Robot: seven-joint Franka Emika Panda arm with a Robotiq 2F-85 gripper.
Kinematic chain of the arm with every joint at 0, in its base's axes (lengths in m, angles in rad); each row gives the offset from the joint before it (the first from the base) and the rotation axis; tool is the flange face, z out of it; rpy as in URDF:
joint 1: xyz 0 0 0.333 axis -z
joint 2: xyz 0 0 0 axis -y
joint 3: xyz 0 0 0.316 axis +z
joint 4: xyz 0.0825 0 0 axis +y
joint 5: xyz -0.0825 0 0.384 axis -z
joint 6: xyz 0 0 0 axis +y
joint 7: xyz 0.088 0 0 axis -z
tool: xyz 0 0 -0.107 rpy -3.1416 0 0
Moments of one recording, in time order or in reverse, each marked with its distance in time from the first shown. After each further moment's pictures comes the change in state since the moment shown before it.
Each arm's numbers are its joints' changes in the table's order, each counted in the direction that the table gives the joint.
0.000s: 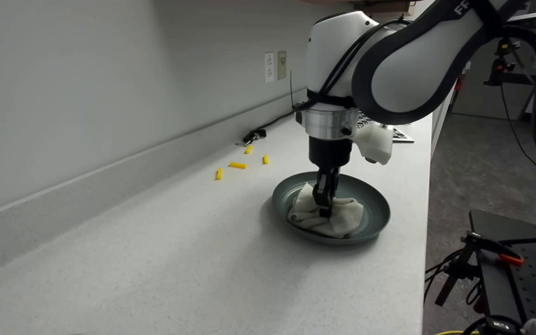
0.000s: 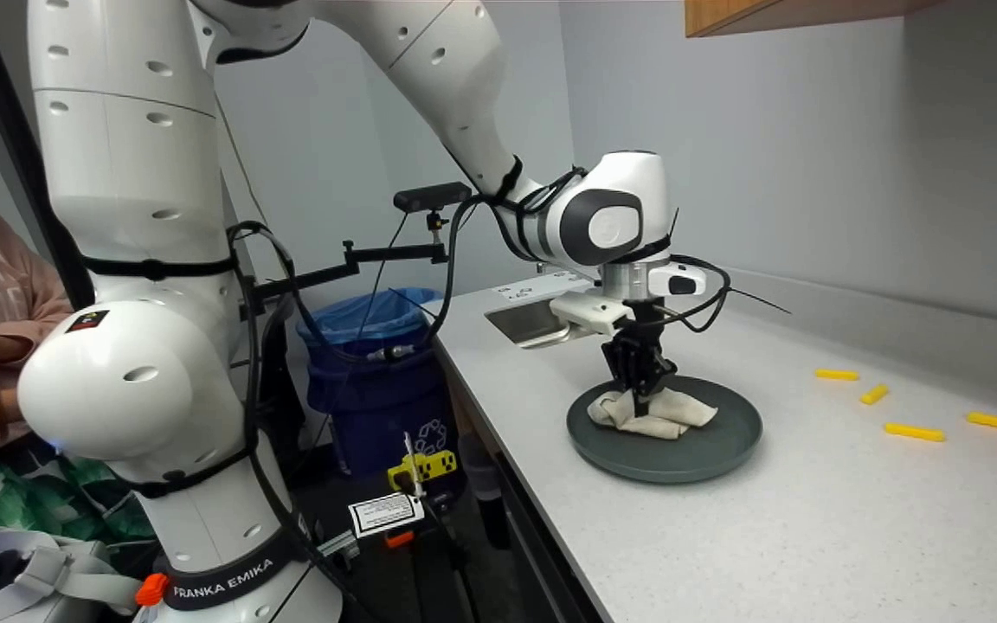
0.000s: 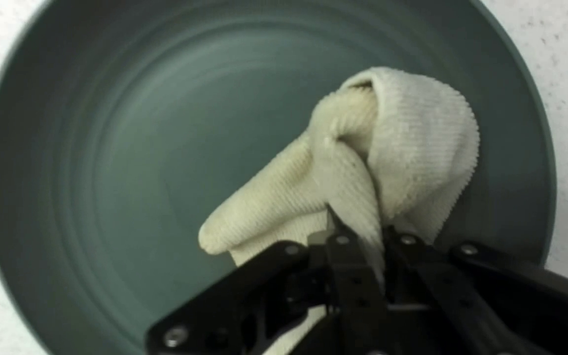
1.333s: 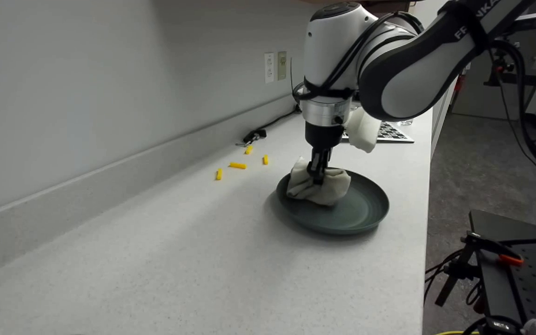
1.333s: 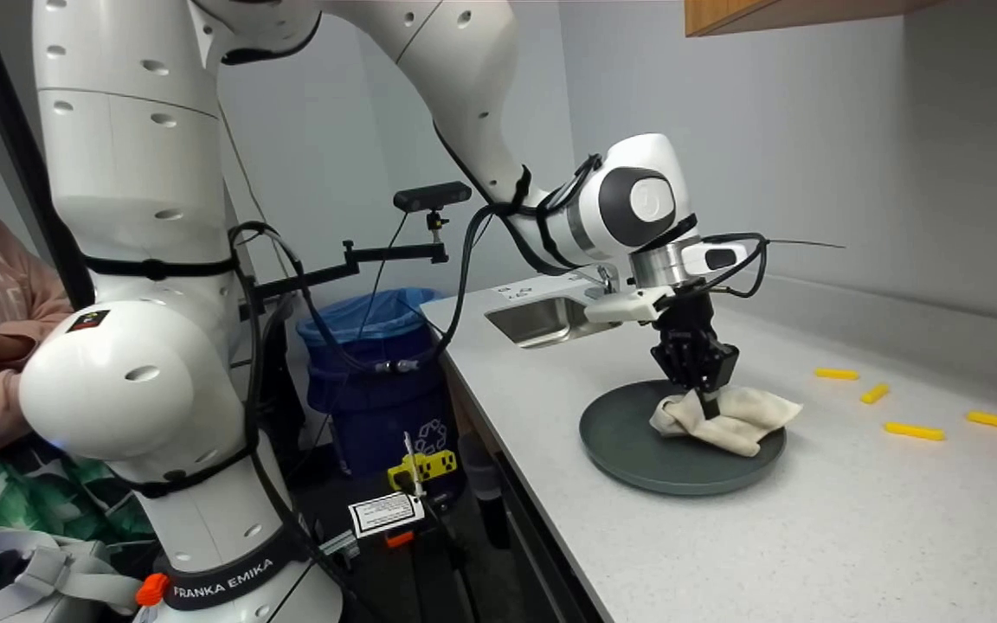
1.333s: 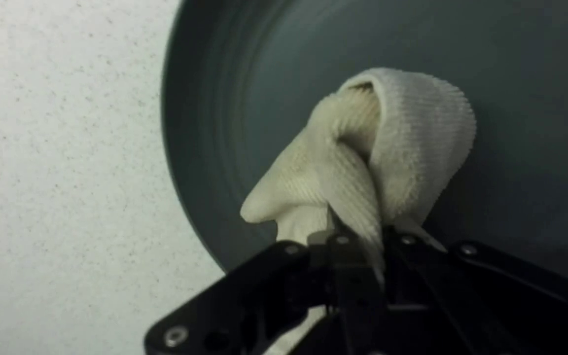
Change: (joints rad) arm -0.008 -0.015 -0.095 -0.058 0.373 -0.039 0.234
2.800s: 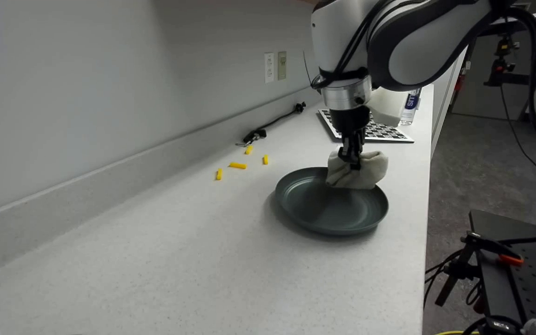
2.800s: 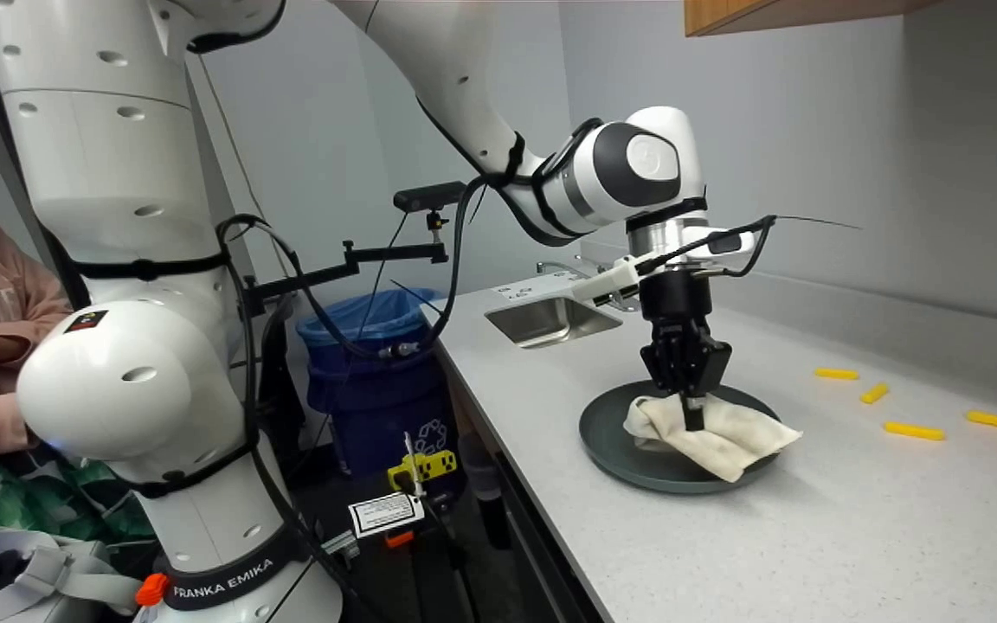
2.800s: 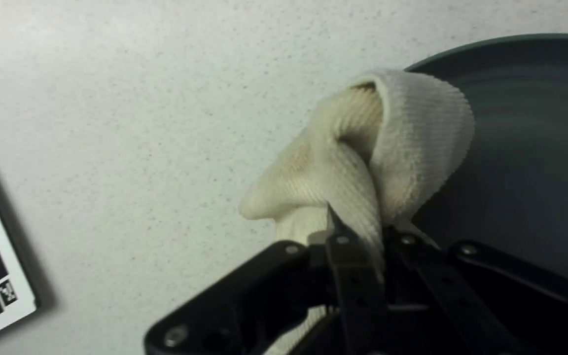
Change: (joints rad) arm 0.013 0.098 -0.029 0.008 0.007 0.326 0.002
